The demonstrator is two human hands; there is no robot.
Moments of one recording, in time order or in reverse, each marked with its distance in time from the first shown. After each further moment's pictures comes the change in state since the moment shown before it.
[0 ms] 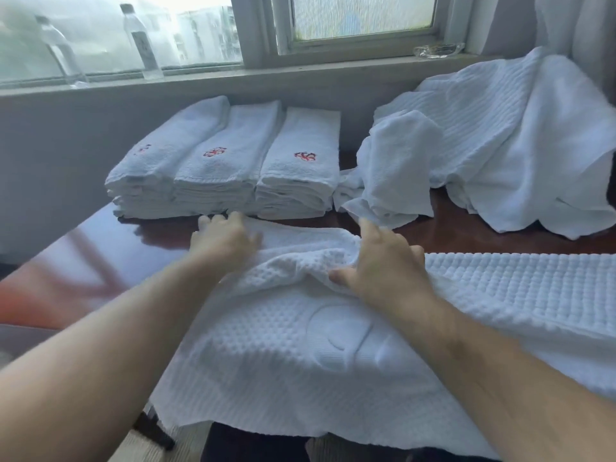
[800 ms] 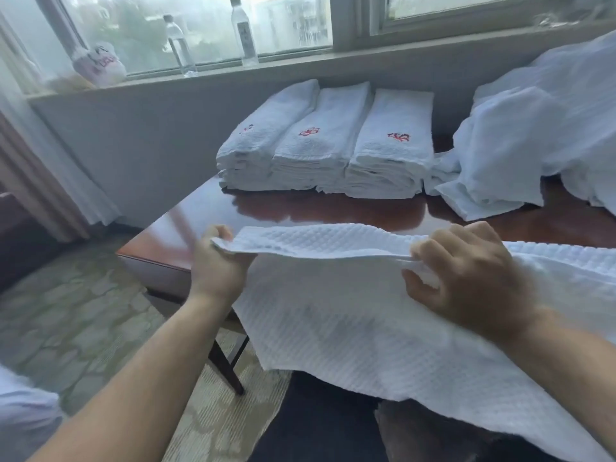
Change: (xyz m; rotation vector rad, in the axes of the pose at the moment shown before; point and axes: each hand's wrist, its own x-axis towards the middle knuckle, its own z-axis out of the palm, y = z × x) left_hand -0.122 -0.128 -0.001 -1.055 0.479 -0.092; right_hand -0.035 -0.002 0.011 -0.056 0.517 -0.872
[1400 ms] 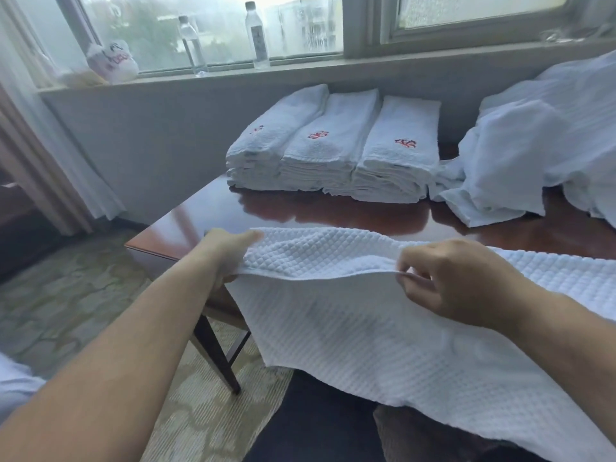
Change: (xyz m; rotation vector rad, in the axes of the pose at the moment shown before) left_hand 0.042 0.007 -0.009 0.263 -0.156 -0.571; right_hand 0.029 -0.011 -0.026 0.330 -0.385 0.003
